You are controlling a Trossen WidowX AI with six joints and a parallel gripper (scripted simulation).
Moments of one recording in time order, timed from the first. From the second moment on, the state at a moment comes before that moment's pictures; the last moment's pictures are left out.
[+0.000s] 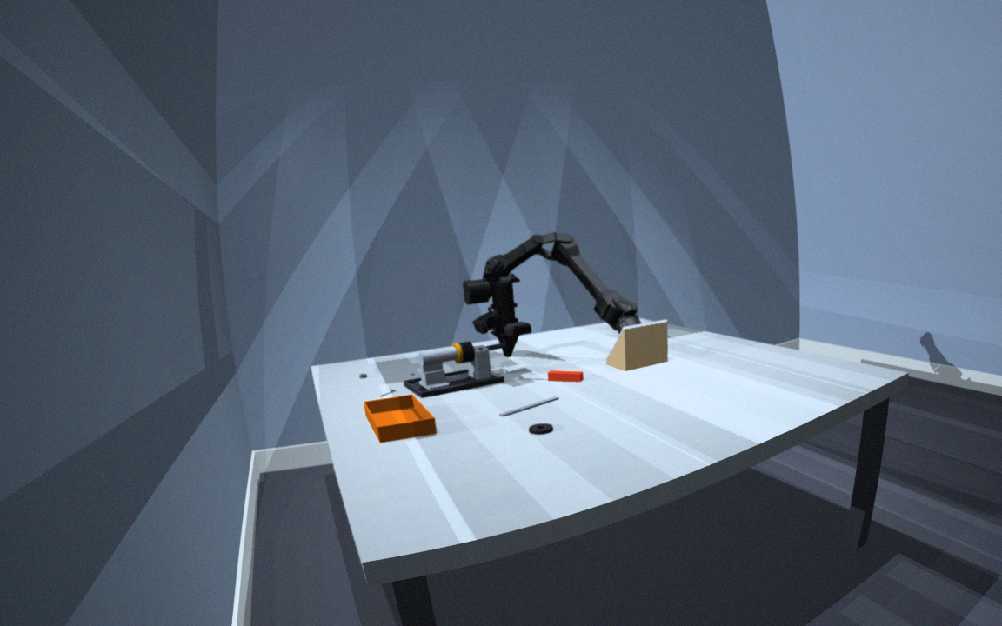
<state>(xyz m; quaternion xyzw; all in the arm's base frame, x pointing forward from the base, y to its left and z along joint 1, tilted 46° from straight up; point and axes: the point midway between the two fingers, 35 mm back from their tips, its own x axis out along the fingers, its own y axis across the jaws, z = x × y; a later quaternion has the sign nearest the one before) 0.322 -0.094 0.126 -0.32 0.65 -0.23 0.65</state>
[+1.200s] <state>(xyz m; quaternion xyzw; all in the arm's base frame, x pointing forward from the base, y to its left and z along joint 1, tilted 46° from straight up) 0.318 -0.095 0.126 -0.32 0.65 -0.23 0.65</state>
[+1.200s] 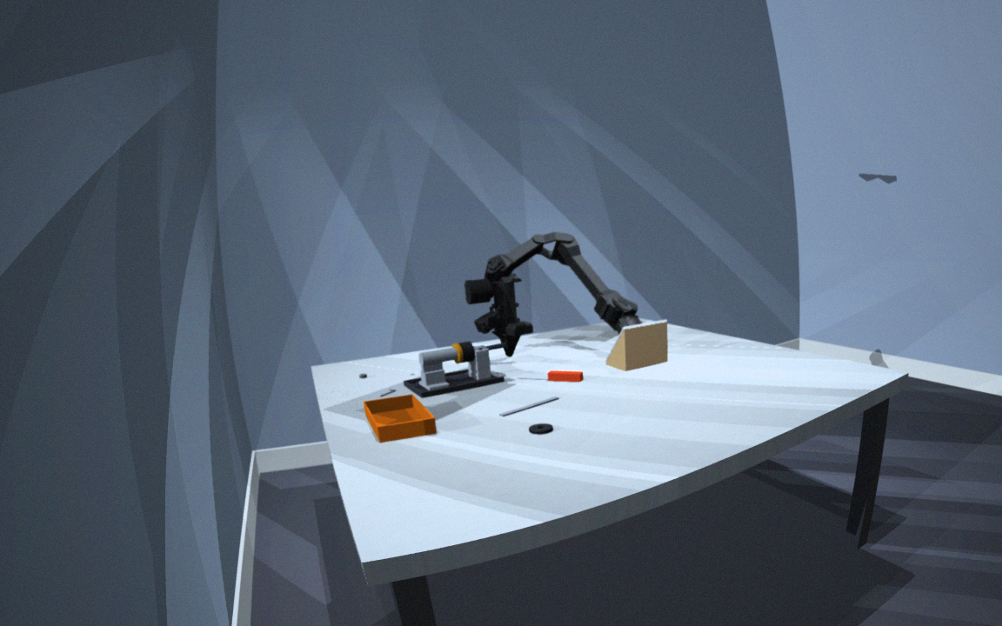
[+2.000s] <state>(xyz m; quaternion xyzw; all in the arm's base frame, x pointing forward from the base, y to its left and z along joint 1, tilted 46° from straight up) 0.315 -0.095 0.126 -0.32 0.65 -0.23 0.65</state>
